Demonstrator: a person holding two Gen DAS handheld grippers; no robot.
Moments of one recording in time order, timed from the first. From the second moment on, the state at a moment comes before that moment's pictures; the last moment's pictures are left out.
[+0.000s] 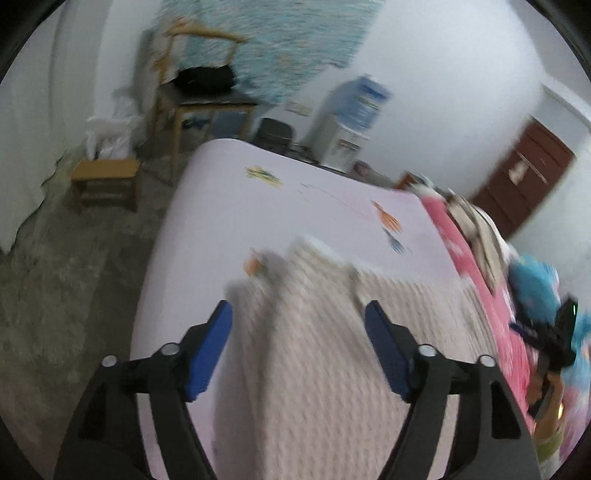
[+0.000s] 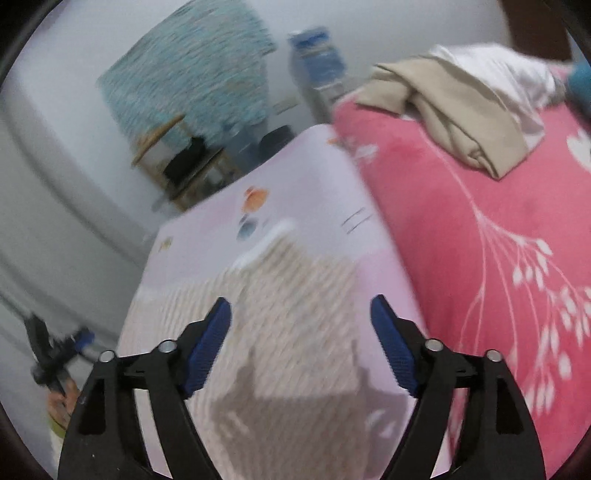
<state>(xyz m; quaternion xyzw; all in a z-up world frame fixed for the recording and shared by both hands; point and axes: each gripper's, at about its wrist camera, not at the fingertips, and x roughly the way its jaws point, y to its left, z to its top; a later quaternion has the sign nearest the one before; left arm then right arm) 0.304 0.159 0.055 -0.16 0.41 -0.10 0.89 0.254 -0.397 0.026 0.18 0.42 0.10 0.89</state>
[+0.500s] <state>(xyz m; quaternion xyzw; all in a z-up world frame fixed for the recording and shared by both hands) 0.128 0.063 0.052 -0.06 0.36 -0.04 0.93 0.055 -0.266 0.018 0.01 0.39 0.09 0.92</state>
